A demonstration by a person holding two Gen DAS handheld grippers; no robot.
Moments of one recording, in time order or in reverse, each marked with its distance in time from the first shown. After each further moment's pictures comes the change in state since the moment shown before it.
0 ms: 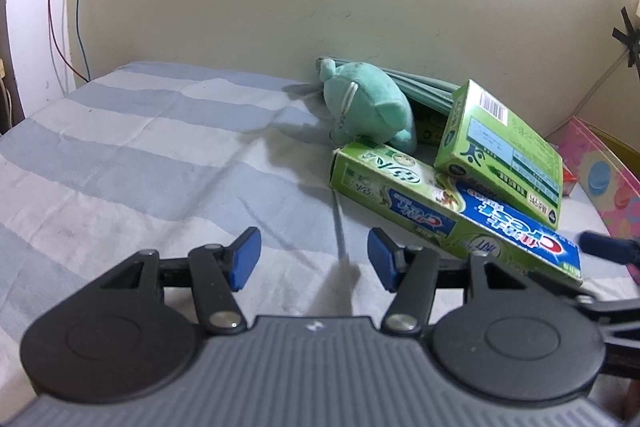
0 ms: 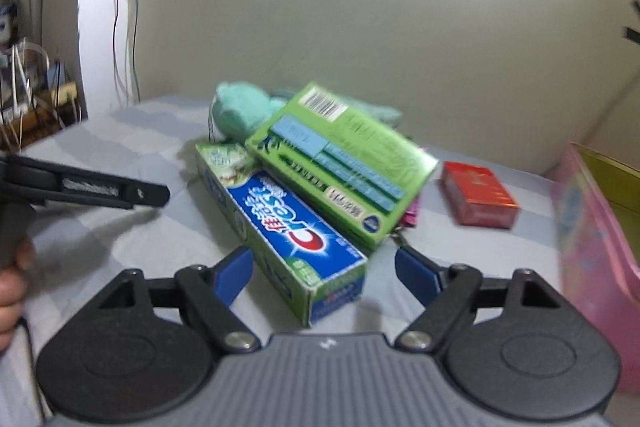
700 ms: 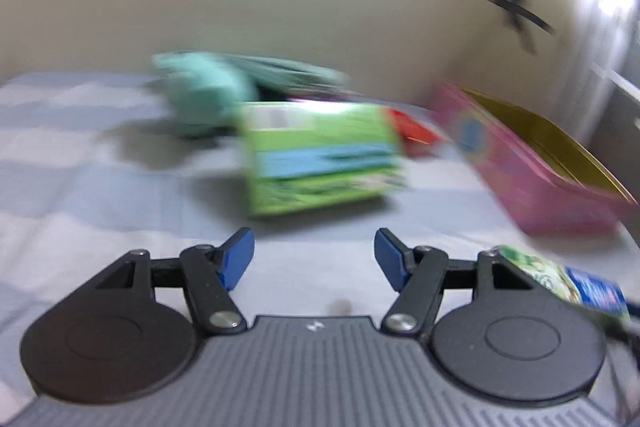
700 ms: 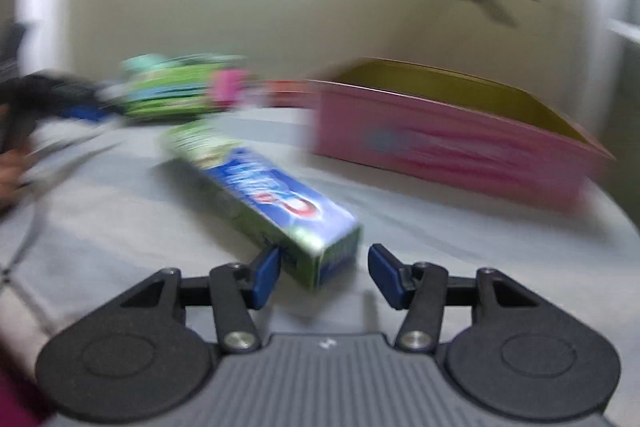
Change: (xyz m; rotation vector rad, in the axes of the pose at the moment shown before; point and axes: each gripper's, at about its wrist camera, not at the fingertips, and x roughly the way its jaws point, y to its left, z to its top) left arm -0.027 -0.063 -0.008 0.152 0.044 -0.360; right arm -0.199 -0.073 -0.135 0.208 0.022 -0.301
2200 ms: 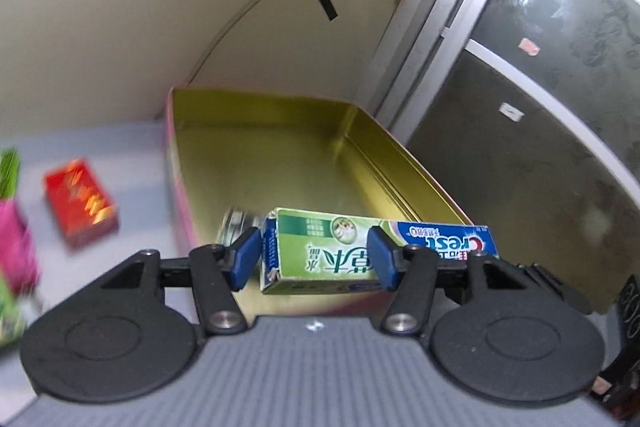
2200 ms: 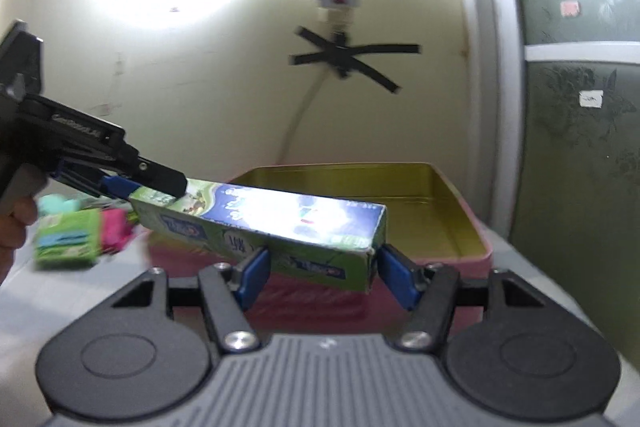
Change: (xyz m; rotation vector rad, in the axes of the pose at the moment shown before) left arm 0.095 -0.203 0.102 0.106 0.128 -0.397; right arm 0.026 -0.120 0.069 0.152 -0.242 -0.069
